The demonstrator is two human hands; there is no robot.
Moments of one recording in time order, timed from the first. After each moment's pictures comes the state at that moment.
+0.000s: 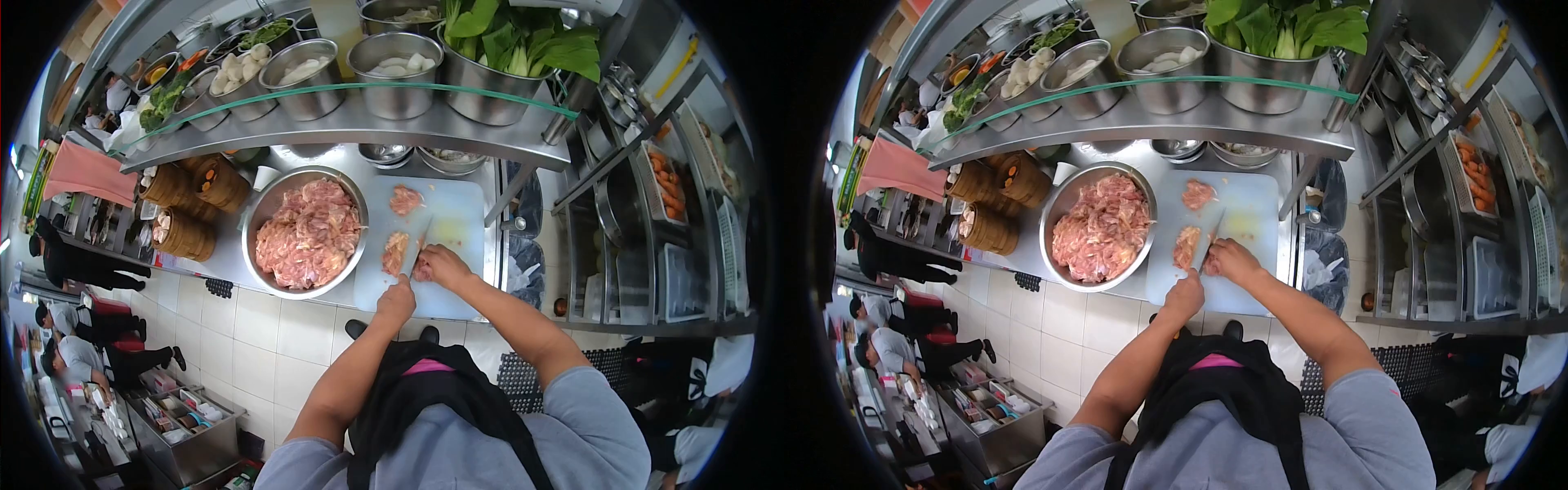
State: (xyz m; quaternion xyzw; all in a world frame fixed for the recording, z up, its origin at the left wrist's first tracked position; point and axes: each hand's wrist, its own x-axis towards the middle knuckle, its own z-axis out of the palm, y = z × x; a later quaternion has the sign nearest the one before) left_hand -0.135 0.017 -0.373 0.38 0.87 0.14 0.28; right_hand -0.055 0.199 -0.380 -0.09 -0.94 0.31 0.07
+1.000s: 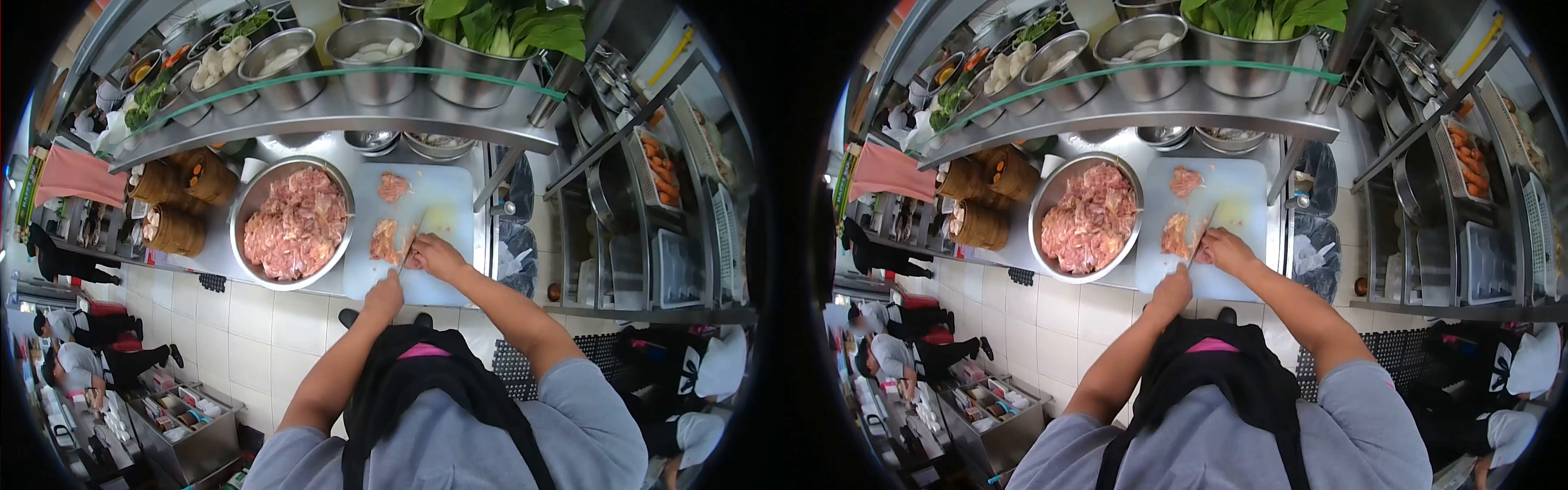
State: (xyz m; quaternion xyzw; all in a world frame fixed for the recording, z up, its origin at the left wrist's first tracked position) left_hand -0.128 0.002 -0.375 0.39 0.86 0.12 0.29; right_hand -0.039 0.196 -0.390 -0.08 -0.95 0.28 0.11
